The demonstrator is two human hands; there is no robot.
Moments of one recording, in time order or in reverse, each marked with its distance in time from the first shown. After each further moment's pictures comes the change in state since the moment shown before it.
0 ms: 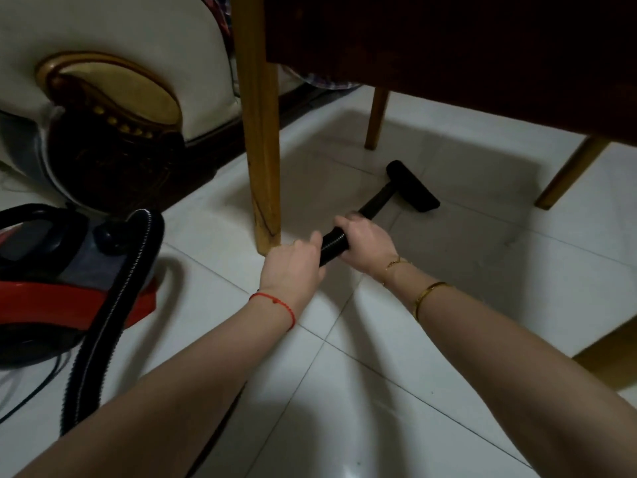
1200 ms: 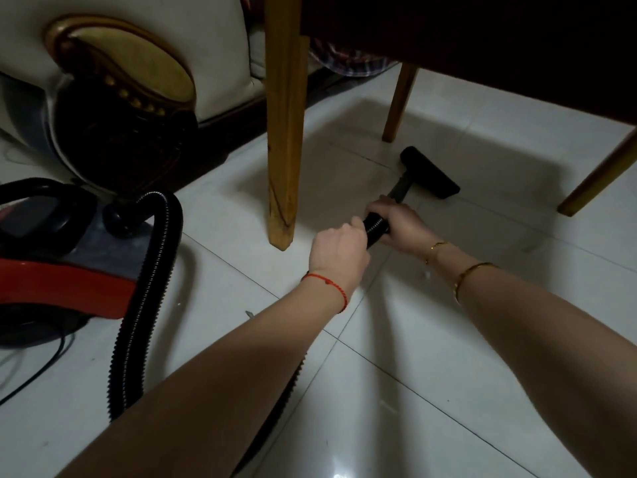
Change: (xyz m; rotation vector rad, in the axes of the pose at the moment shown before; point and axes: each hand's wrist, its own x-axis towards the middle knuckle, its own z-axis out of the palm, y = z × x) left_hand 0.034 0.021 0.014 -0.140 0.007 -0.037; right_hand 0.027 0.042 -0.005 0.125 -0.088 -0.137
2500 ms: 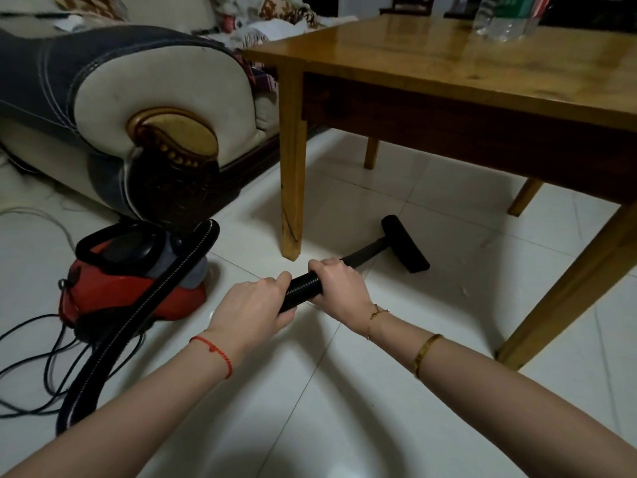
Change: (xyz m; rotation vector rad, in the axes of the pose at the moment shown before) left_hand -0.180 -0.092 -0.131 0.113 -0.084 0.178; right_hand -0.112 -0.220 -0.004 -0.083 0.194 0.077
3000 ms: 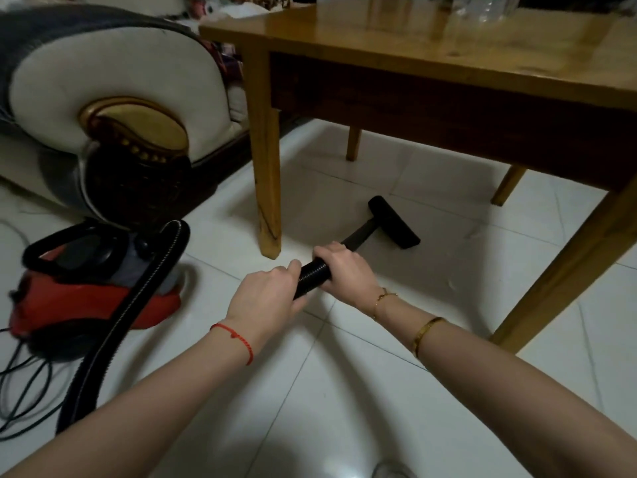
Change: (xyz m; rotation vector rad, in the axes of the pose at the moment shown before) left_hand 0.052 0.039 0.026 0.031 0.056 0.033; right_hand 0.010 0.063 -0.007 0.050 -0.057 0.001
